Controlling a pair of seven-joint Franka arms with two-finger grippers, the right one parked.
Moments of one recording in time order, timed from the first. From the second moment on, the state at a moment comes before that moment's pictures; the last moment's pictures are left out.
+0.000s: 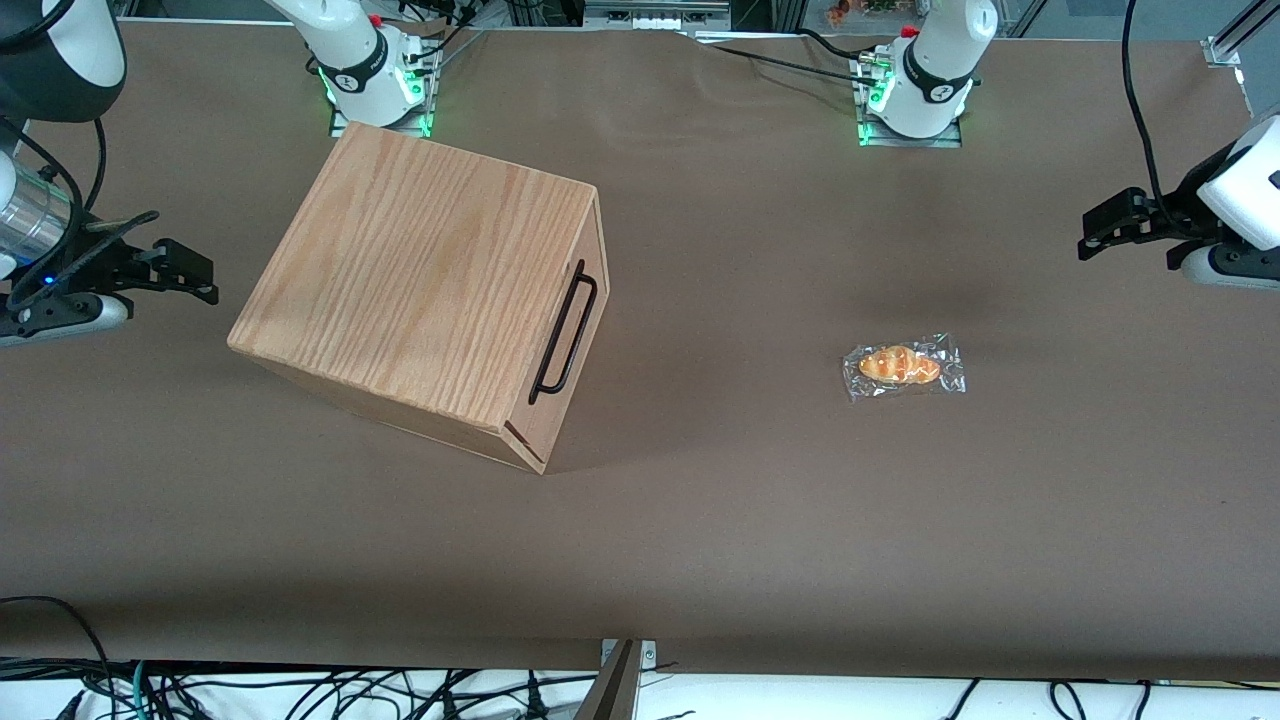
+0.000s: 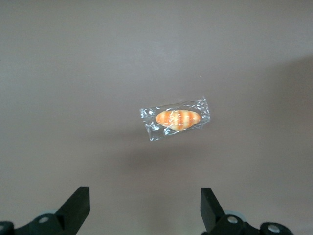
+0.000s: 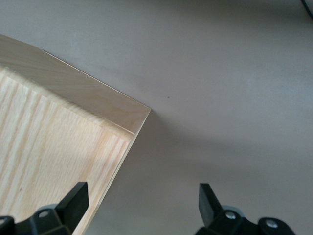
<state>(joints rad) 0.09 0.05 -0.10 -1.55 -0.02 1.52 0.06</state>
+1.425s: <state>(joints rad) -0.11 0.42 -0.15 -1.44 -0.44 1.67 -0.01</state>
